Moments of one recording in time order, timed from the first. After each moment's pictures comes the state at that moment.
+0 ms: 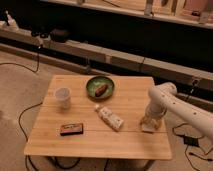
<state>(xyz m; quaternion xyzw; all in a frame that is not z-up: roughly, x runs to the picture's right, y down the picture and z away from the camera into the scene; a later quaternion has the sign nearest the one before) 0.282 0.211 0.845 -0.31 -0.21 -0.51 0.78</state>
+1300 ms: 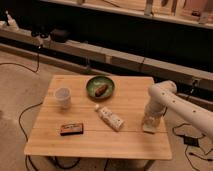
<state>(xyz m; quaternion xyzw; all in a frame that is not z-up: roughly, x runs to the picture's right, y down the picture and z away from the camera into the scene) 0.276 0.204 0.842 -0.31 -0.22 -0.50 0.78</state>
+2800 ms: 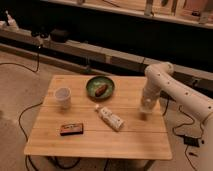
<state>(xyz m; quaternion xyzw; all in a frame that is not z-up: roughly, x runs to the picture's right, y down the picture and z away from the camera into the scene) 0.246 0.103 0.843 -0.28 -0.20 -0.51 0.79</state>
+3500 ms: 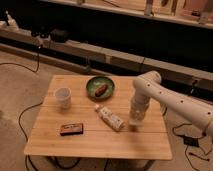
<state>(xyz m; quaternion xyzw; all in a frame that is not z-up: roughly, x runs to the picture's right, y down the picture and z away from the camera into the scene) 0.181 0.170 0.812 -0.29 -0.25 -0.53 0.76</state>
